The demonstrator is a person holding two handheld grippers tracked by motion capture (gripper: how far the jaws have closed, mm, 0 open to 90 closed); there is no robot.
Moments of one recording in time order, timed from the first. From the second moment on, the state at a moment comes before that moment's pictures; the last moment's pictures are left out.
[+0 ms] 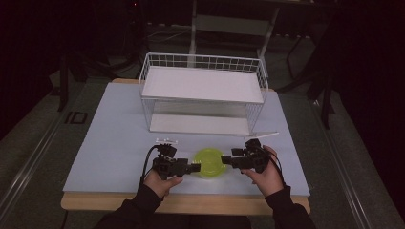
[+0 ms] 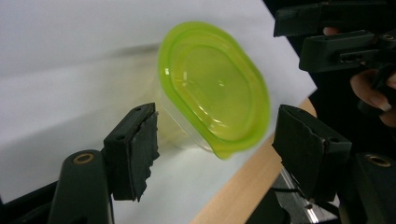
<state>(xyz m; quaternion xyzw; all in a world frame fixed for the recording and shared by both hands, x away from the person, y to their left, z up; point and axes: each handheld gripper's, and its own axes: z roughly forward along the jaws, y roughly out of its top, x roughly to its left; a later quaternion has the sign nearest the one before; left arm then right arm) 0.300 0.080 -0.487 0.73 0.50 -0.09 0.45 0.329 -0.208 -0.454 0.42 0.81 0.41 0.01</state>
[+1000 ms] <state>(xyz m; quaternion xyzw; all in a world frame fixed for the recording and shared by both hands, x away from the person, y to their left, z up) 0.298 0.076 -0.498 0.73 0.51 -0.11 0.44 0.330 -0.202 -0.471 0.47 0.80 0.36 -0.04</state>
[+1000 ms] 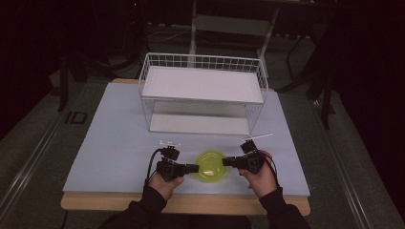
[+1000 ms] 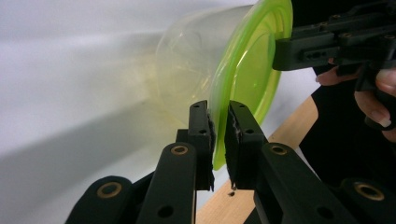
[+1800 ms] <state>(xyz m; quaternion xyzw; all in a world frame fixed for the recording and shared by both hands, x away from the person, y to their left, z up) 0.306 0.107 -0.423 0.72 0.48 -0.08 0.50 0.324 -0.180 -0.394 0.44 0.79 0.42 0.03</state>
